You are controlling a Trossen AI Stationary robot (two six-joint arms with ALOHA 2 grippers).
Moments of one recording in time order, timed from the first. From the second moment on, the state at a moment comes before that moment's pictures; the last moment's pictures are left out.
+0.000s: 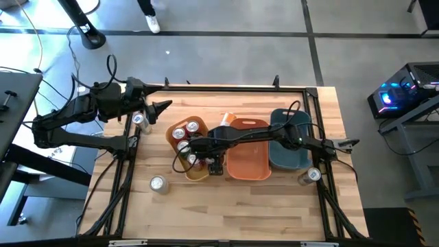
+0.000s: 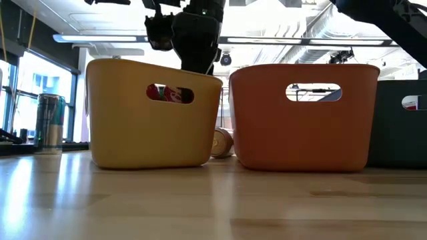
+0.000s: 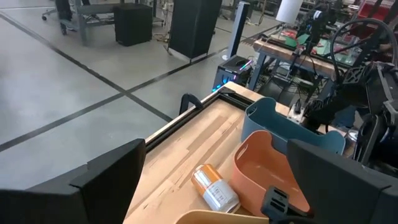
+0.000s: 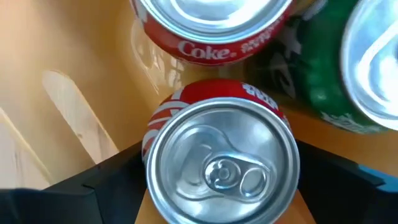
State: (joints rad) left arm 0.16 0.79 1.14 -0.64 -0.38 -0.26; right arm 0.08 2.40 2.35 -1.31 0.01 0.02
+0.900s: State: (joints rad) left arm 0.16 0.79 1.14 -0.64 -0.38 -0.22; right arm 0.06 2.24 2.36 -1.38 0.03 -0.03
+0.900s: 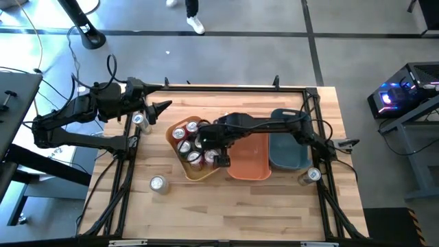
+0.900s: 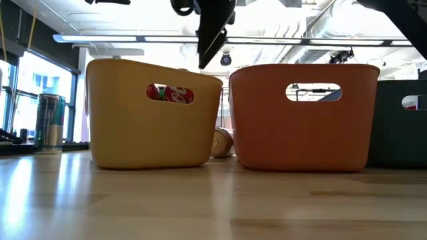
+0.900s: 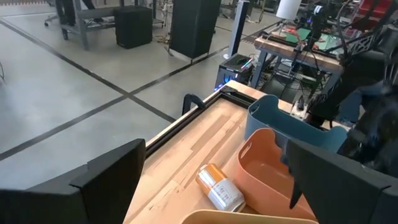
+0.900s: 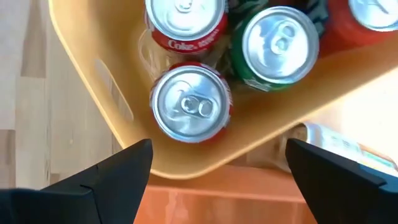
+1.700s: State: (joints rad) left arm 0.16 0.93 1.14 -0.88 -0.36 -0.40; right arm -0.17 1.98 2.36 -1.46 0.23 0.09
